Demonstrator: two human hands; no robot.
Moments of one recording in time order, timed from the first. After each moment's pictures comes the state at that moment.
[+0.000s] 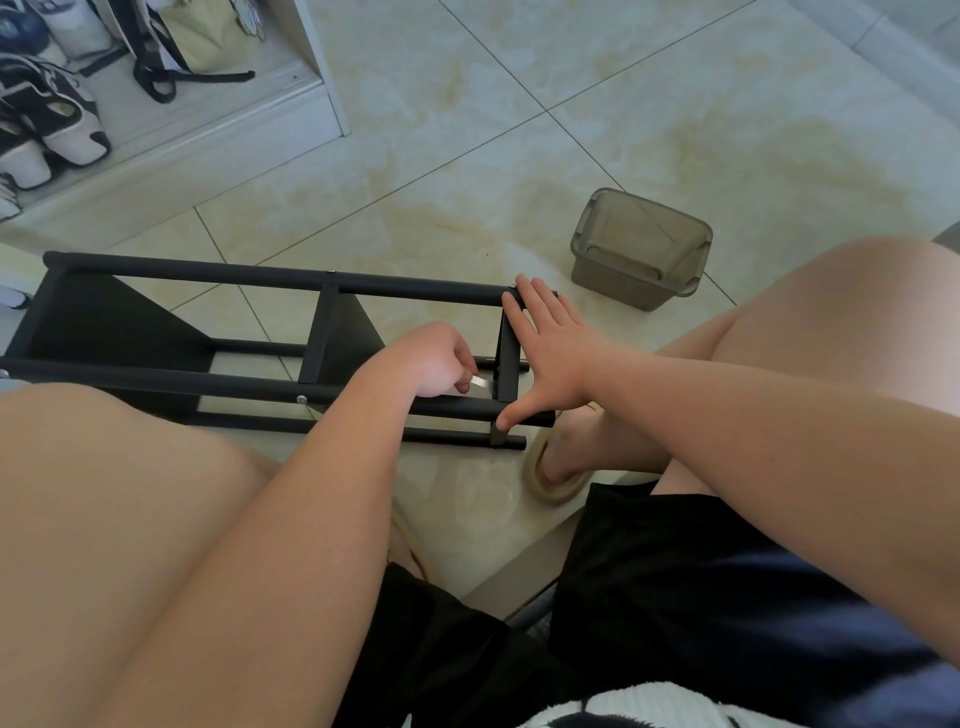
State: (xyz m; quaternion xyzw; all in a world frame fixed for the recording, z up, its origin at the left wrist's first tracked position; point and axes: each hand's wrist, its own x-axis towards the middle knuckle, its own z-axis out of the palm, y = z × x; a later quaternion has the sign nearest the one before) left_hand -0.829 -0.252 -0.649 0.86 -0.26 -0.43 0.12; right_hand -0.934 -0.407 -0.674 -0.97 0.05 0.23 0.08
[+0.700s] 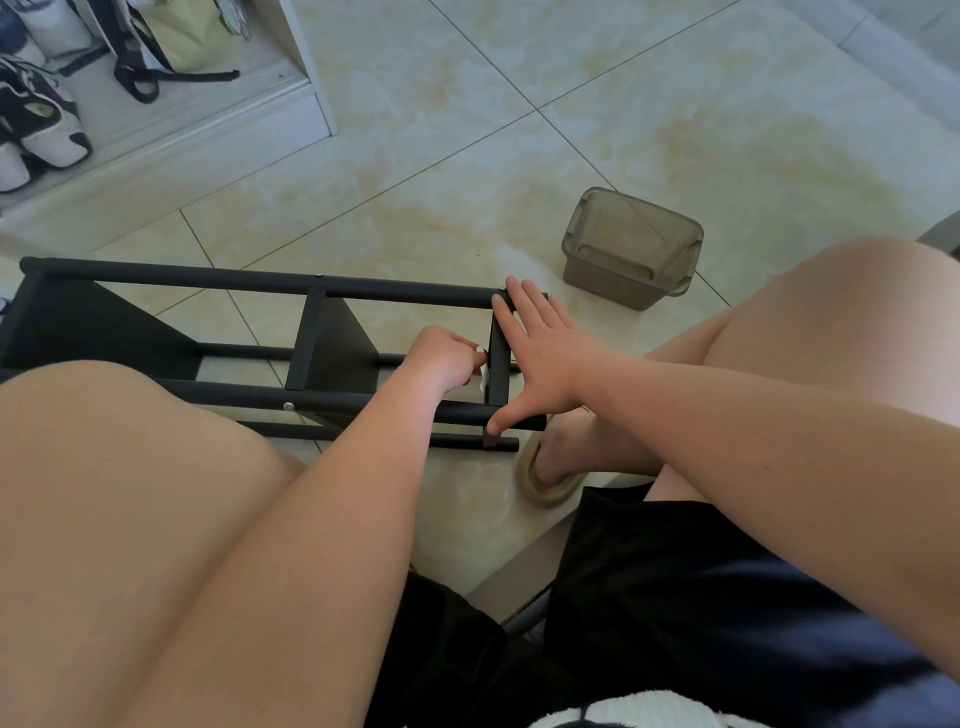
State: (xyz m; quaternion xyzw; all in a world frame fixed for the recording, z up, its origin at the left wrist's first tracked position) left_hand -0.846 -0.278 -0.670 0.84 -0.01 -0.43 0.34; right_hand -0.933 -0.406 -0.671 -0.97 0.05 0.23 0.08
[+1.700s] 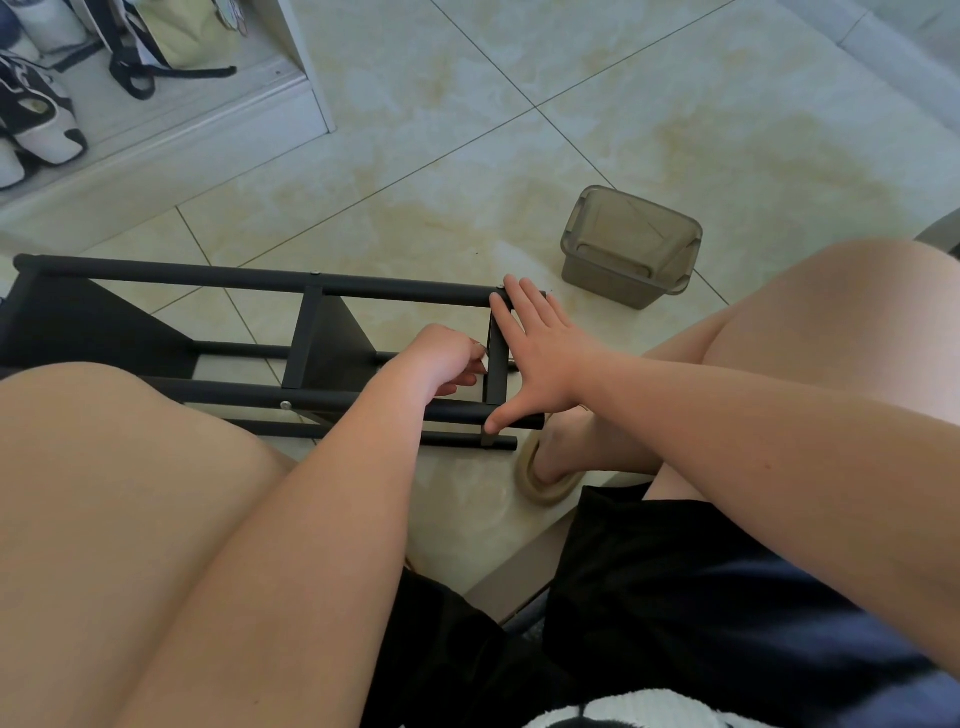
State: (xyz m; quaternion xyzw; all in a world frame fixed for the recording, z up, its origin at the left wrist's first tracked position) left_hand -0.845 -0.289 -0.651 0.81 0.08 -0.49 0.32; right_hand -0.932 -0.405 -0.673 -0.97 0.05 0.23 0.08
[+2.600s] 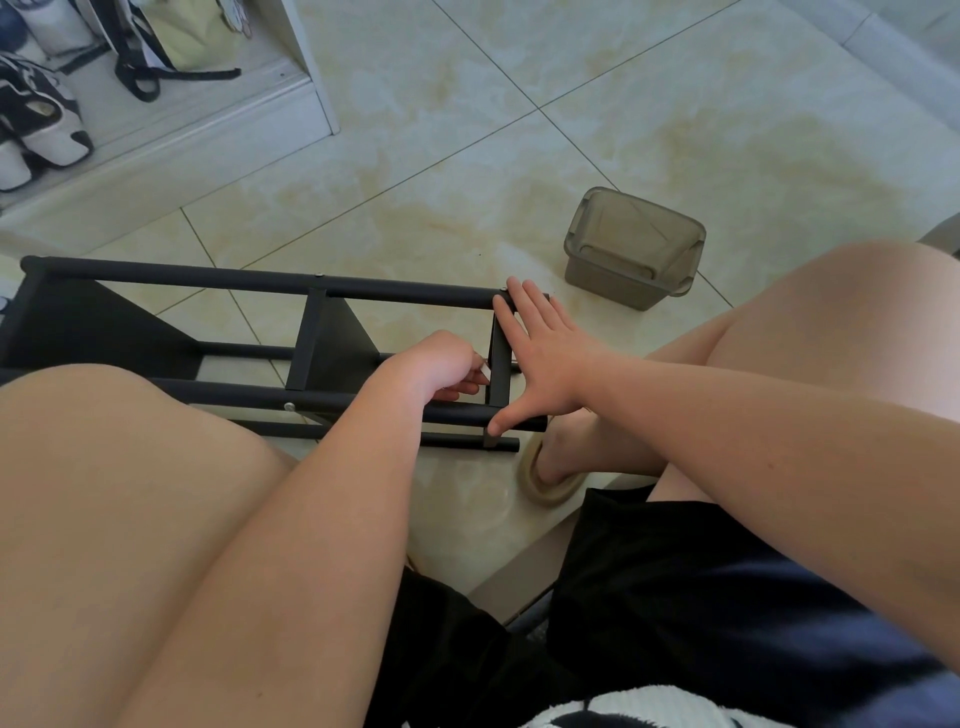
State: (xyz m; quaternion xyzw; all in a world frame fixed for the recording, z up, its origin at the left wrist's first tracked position) left_hand -0.841 -0.275 -0.677 0.80 0.02 -0.52 0.29; right_hand -0.933 -0.405 -0.670 -0.97 0.05 0.24 0.08
